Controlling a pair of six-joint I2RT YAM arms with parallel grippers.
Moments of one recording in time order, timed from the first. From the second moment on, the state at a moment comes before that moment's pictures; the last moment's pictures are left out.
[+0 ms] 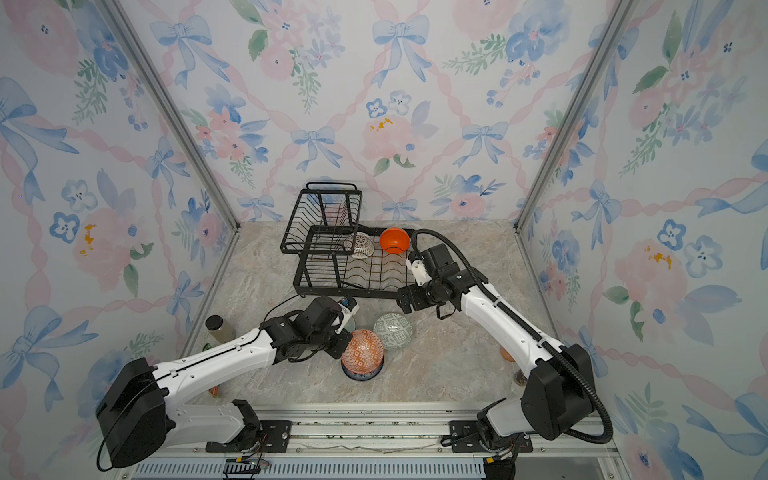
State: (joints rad) left arm -0.81 1.26 0.80 -0.48 0.00 -0.20; right arm 0.48 1.44 1.20 -0.77 -0.17 0.10
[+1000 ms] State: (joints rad) left arm -0.80 1.24 0.98 -0.40 -0.33 -0.12; right arm 0.48 1.36 1.24 -0.74 -0.22 0.11
